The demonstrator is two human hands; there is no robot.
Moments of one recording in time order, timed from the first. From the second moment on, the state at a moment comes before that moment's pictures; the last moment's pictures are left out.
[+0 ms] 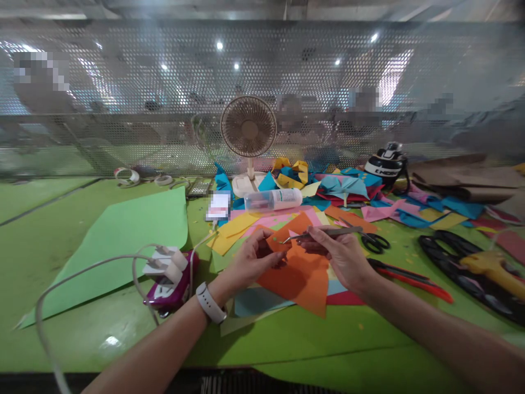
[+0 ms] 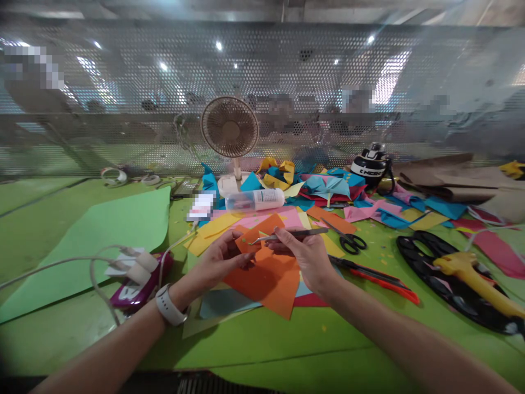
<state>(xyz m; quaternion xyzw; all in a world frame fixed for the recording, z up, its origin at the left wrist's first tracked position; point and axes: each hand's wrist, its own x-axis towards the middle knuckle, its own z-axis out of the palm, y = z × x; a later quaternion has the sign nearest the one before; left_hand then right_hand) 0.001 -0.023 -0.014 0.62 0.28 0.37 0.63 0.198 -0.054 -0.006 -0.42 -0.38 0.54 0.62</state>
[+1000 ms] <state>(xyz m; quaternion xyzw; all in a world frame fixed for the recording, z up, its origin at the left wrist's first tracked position) 0.004 -0.024 -0.014 0.60 0.27 0.37 0.65 0.194 -0.055 -0.008 -0.40 -0.36 0.55 0.64</state>
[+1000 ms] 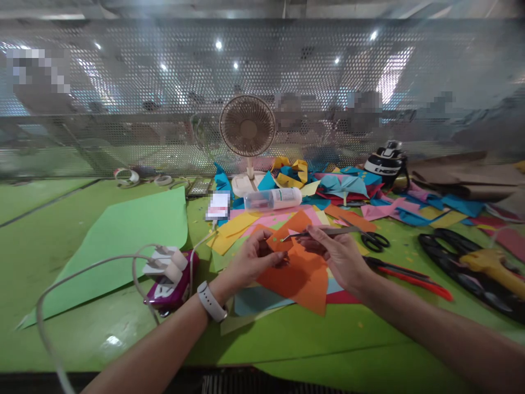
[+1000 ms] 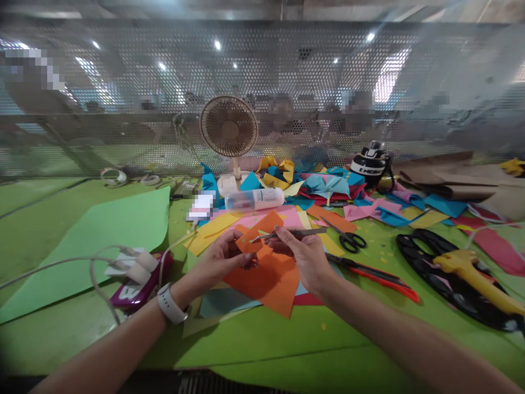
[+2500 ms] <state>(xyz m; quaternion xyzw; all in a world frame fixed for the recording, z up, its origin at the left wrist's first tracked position) 0.000 -0.025 -0.008 0.62 0.28 0.36 0.63 0.194 -0.058 -0.005 -0.41 -0.39 0.53 0.63</state>
